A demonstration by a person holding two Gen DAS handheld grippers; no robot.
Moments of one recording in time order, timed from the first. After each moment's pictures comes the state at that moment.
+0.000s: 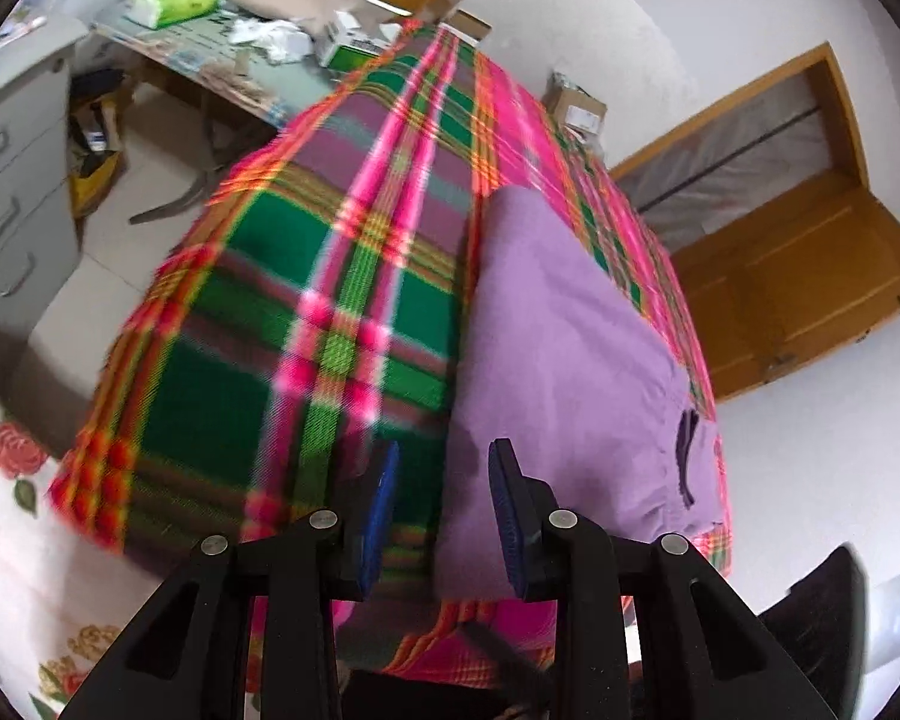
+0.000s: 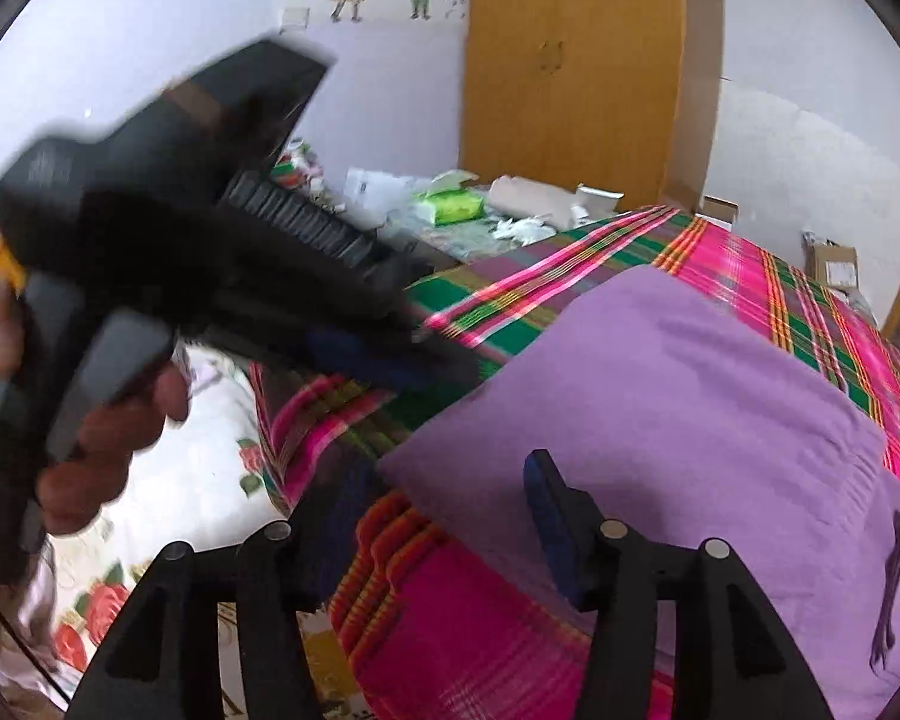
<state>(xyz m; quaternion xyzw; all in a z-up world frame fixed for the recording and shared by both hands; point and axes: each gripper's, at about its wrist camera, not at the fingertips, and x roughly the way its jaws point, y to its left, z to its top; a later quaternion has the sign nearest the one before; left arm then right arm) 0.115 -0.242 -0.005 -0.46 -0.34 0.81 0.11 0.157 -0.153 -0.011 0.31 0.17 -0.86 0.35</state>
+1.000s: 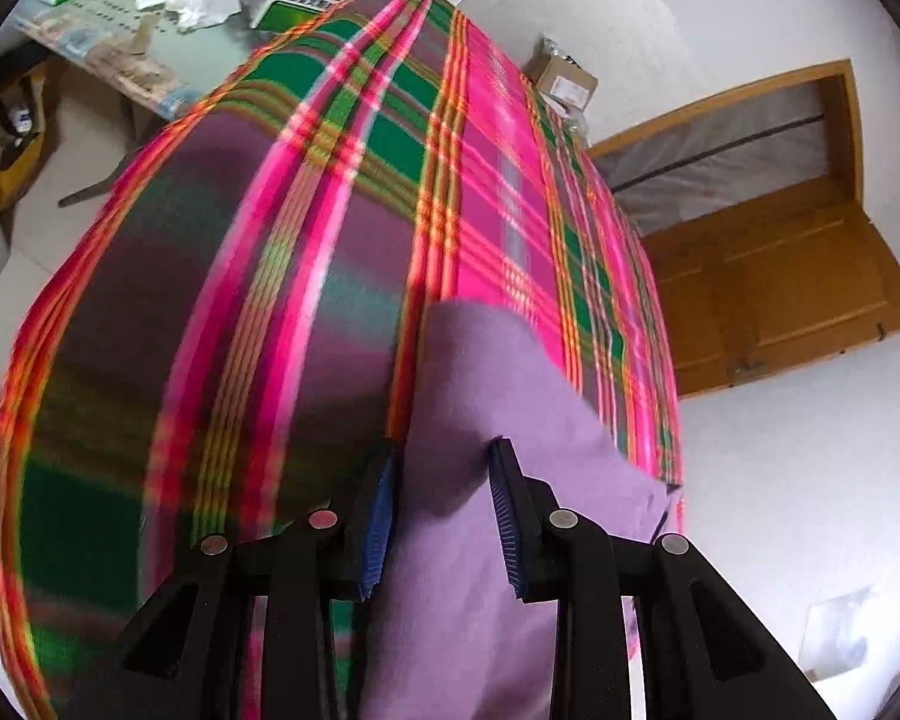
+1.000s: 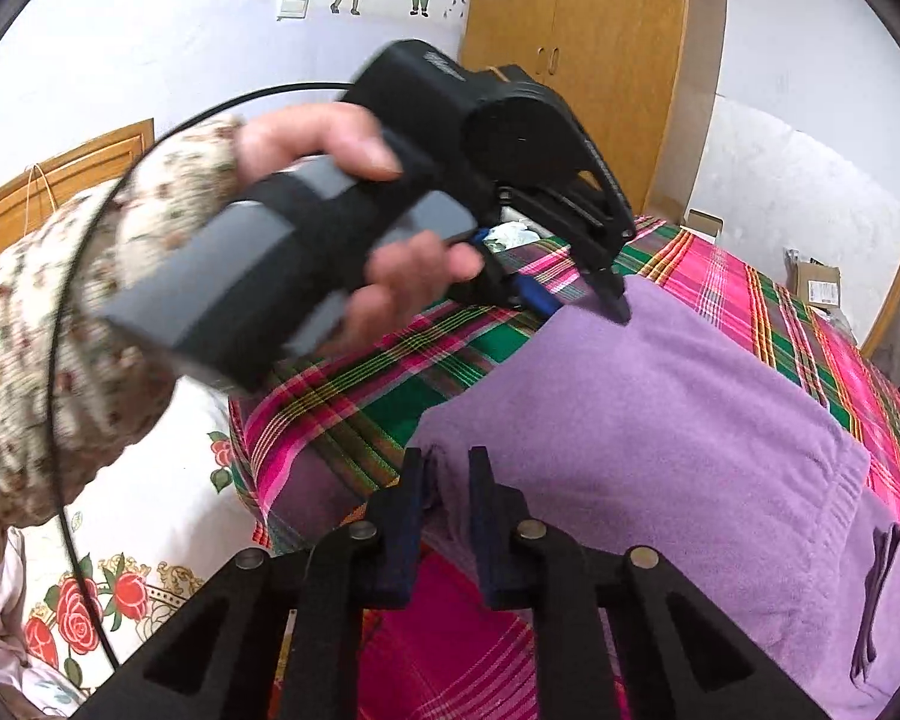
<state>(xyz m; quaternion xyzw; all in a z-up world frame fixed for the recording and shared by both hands) 0.002 -0.245 -0.014 -0.49 -0.38 0.77 0.16 0.167 -0.143 -0.012 0.30 0.19 -0.87 0.34</state>
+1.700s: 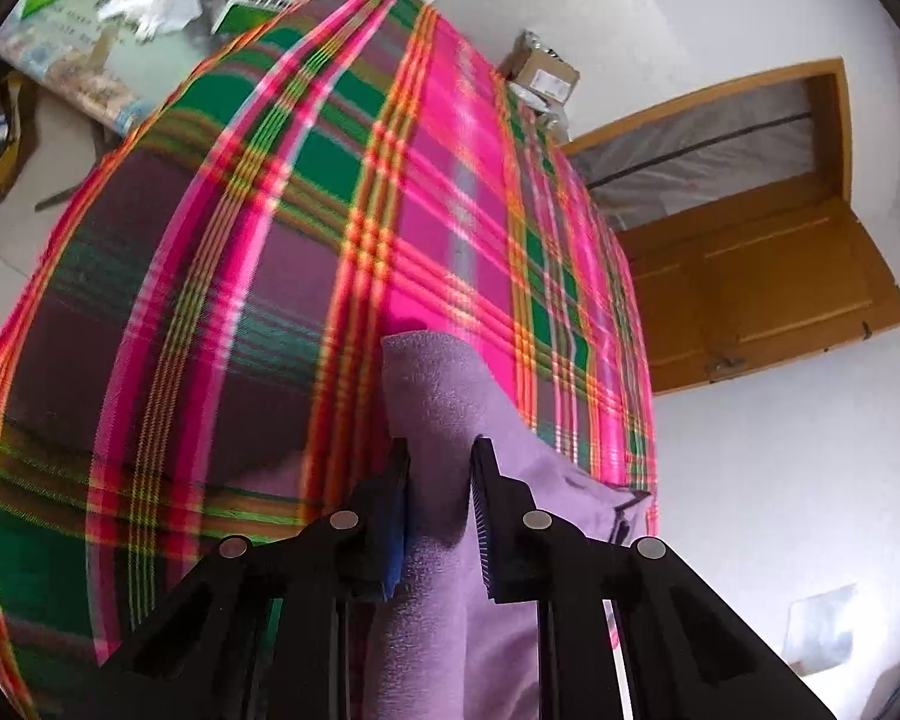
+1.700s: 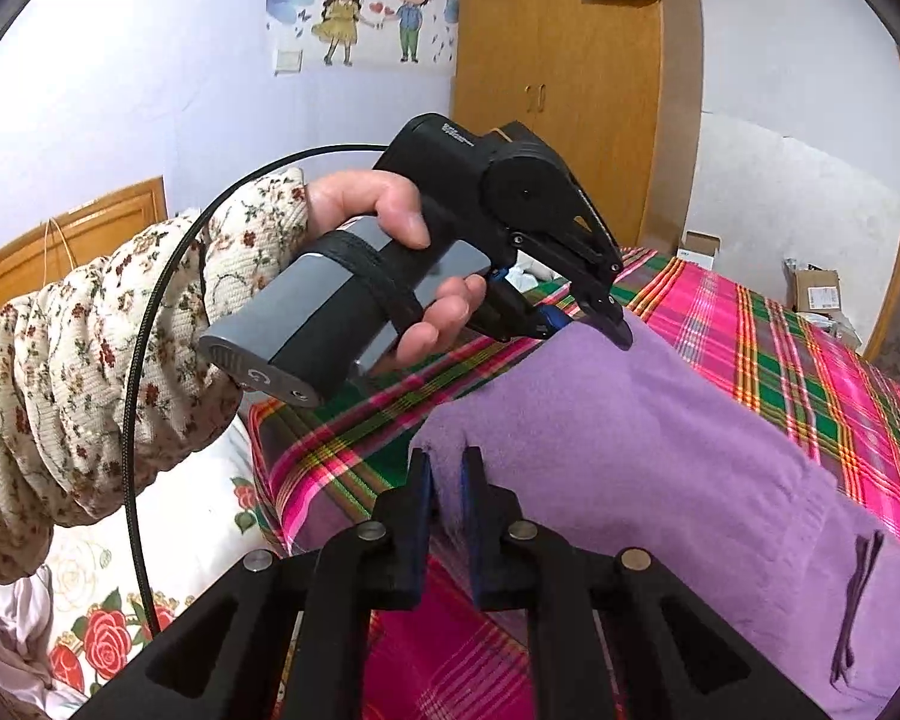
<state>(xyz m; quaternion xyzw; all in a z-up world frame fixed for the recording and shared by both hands) 0.004 -0.233 0.021 -0.49 -0.38 0.77 0.17 0.183 -0.100 0.021 0.26 0.13 -0.89 0.35</state>
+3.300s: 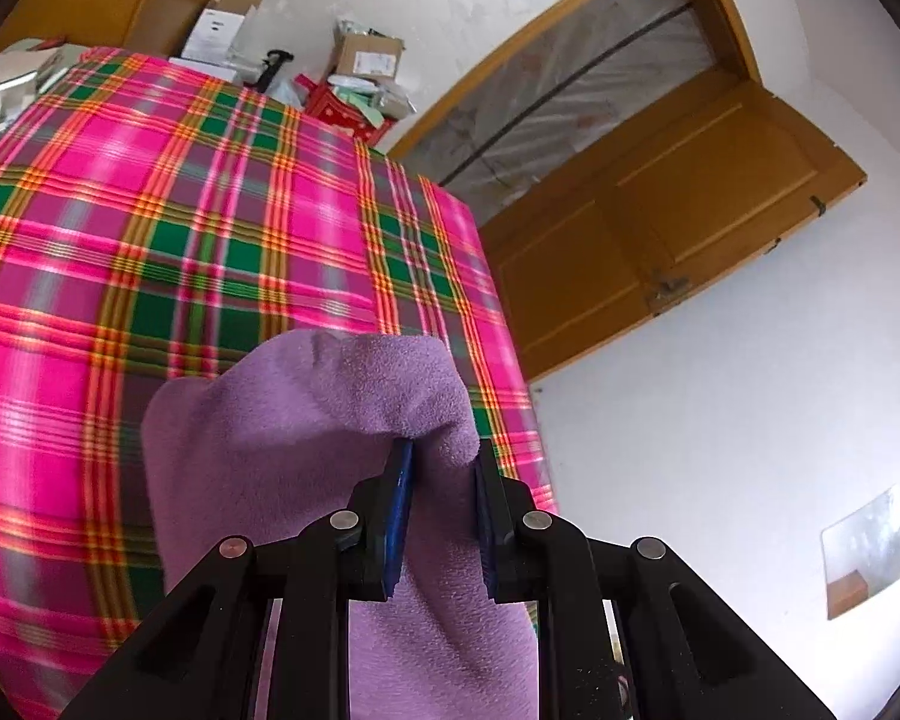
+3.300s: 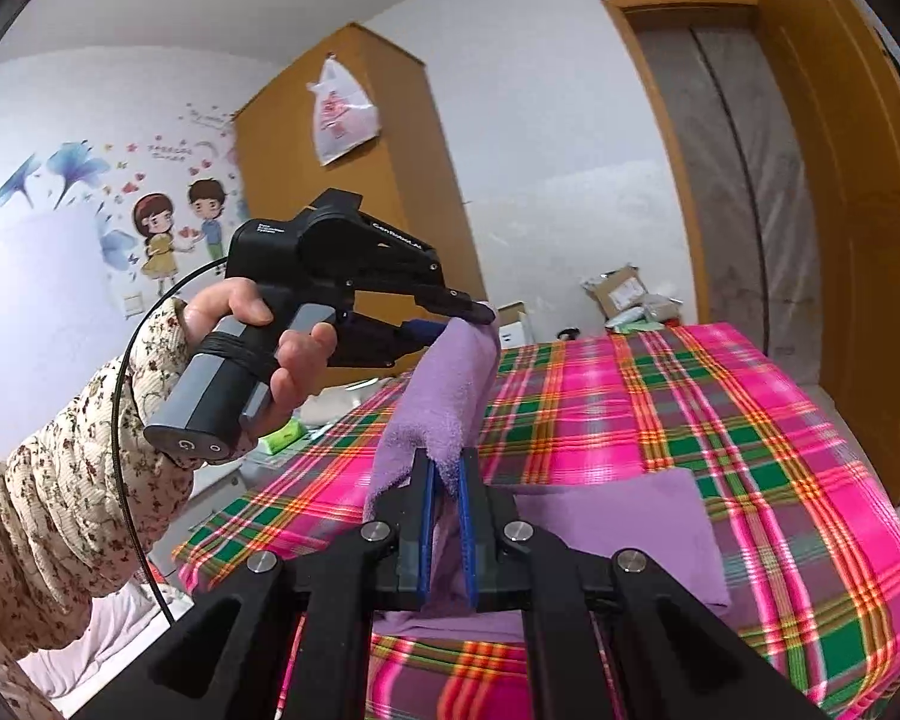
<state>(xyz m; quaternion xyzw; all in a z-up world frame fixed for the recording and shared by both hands) -0.028 0.044 0.159 -0.45 -0.28 0.81 0.26 0.207 0.171 0.108 0.16 -0.09 -0.96 0.19</state>
